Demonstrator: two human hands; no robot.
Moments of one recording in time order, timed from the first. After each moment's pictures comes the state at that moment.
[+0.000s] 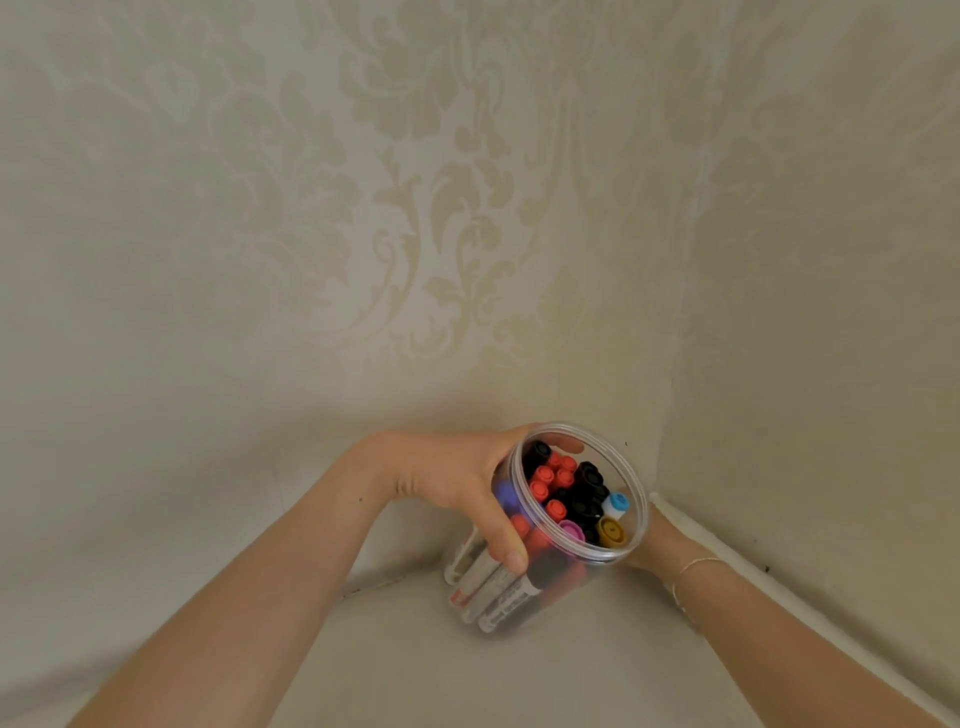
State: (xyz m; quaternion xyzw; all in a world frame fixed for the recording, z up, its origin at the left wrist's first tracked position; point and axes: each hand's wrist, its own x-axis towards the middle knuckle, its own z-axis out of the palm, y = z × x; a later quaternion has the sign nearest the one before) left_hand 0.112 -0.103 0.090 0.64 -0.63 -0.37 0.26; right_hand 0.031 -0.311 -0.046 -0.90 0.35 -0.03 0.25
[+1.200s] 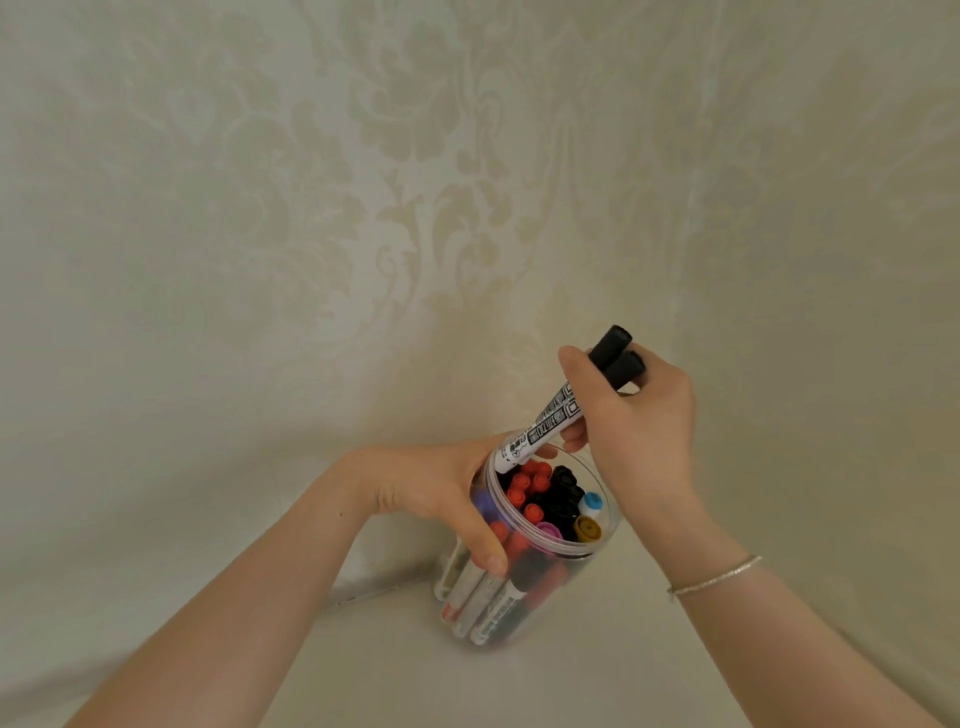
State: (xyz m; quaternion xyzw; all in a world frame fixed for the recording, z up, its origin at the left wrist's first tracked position) left_hand 0.114 -0.093 0.090 0.63 -0.63 -0.36 0.27; right_hand -0.008 -0.202 0.103 -0.66 0.17 -0.52 0.51
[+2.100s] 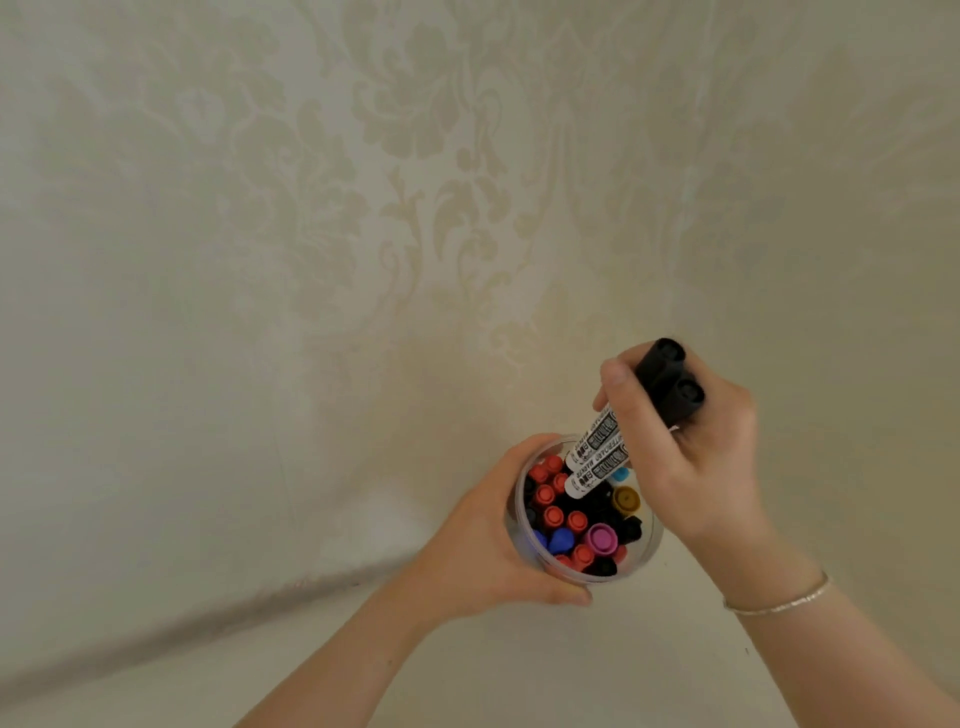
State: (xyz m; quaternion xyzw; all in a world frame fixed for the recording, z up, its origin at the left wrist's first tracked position) left_hand 0.065 -0.091 0.015 0.66 -0.54 -0.10 0.51; right_hand -0.049 -0.207 0.091 -0.72 -0.05 -0.59 0.35
